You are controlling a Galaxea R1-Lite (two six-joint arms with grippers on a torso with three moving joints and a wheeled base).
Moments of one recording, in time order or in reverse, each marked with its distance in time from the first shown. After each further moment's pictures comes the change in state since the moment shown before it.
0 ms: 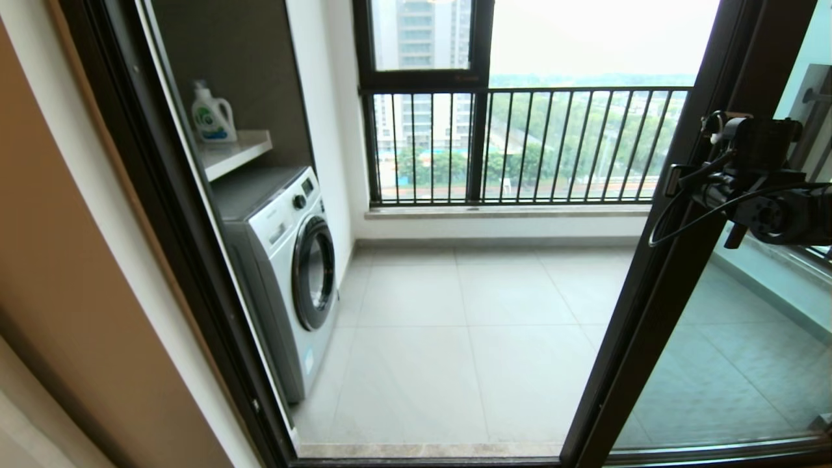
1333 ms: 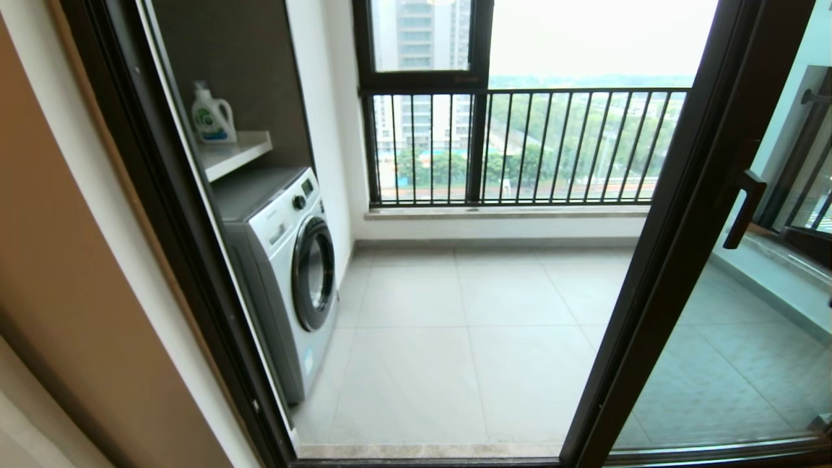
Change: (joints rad) left arm 0.000 0.000 0.000 0.000 0.000 0.000; right arm 0.159 -1.102 0.878 0.157 0.327 0.047
